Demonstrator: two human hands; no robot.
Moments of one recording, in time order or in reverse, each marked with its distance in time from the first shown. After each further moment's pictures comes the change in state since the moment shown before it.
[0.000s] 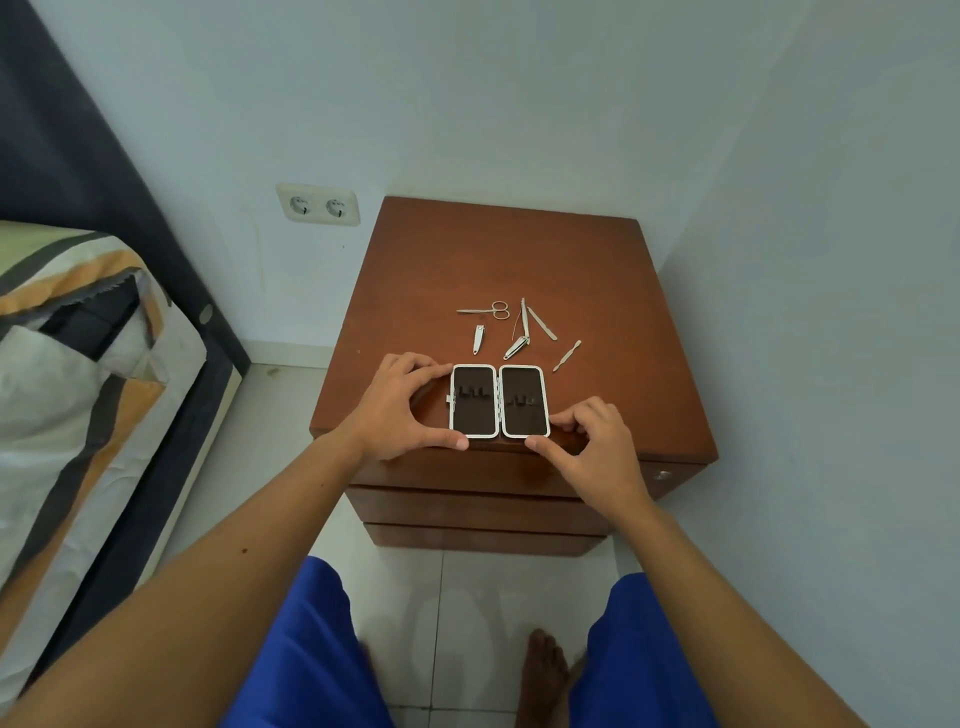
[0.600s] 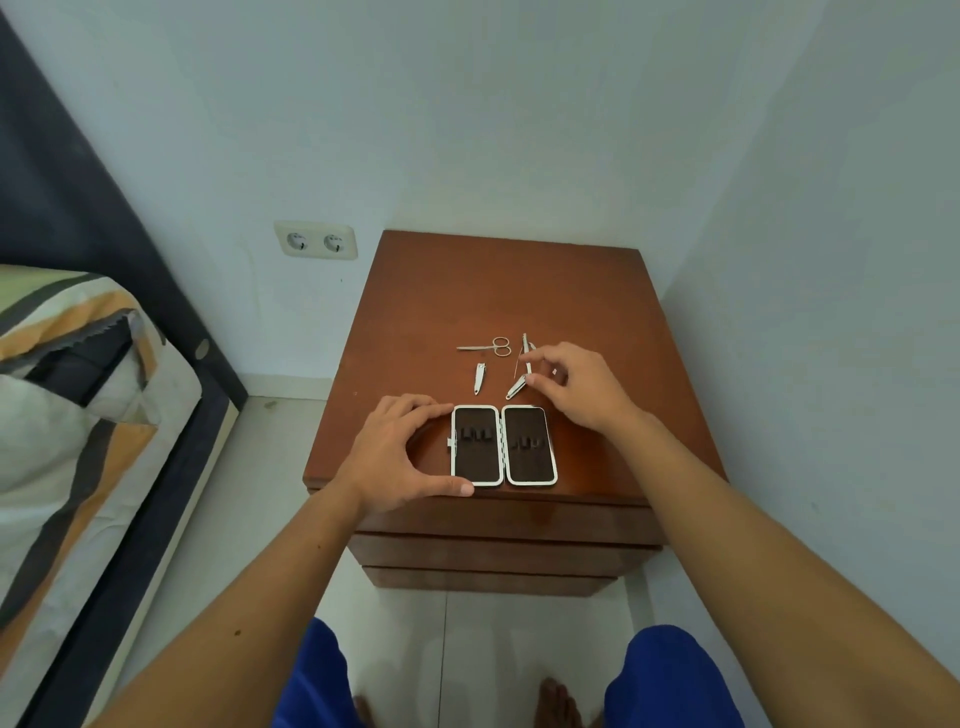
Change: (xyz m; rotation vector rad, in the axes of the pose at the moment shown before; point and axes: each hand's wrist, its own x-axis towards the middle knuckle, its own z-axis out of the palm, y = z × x) left_hand 0.004 -0.005 0.000 0.012 0.066 0.009; right_hand 0.148 -0.009 -0.009 -0.058 -0.218 -0.096
